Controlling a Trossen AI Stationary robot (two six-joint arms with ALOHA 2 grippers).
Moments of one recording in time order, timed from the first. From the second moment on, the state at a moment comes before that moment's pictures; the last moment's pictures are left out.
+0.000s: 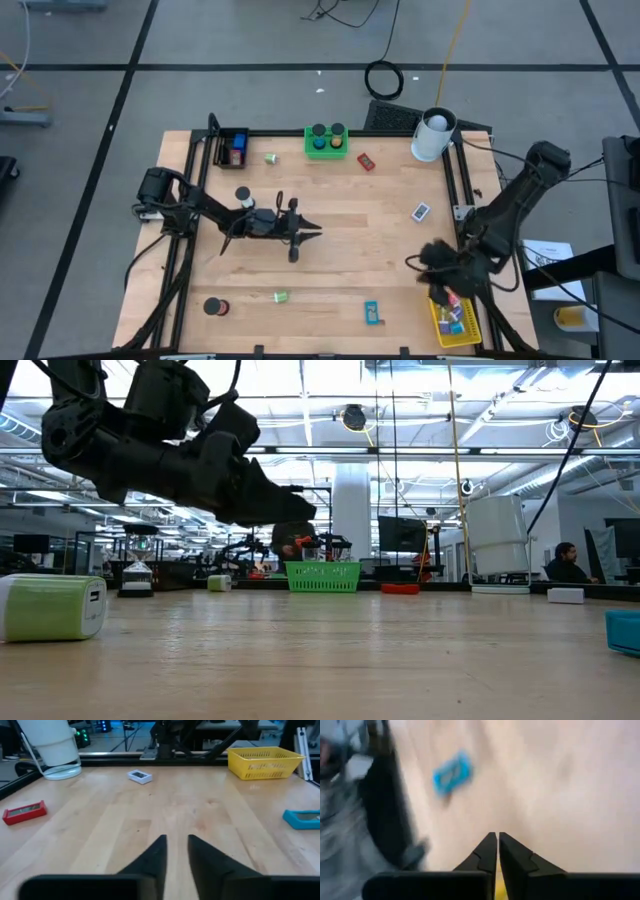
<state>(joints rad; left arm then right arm) -0.12 1.79 0.52 1.07 -0.13 -0.01 0.89 1.06 0.73 -0.67 0.28 1.27</state>
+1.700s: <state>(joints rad) -0.09 1.79 0.52 1.02 -0.13 0.00 0.05 1.49 0.79 -1.06 0.28 -0.23</state>
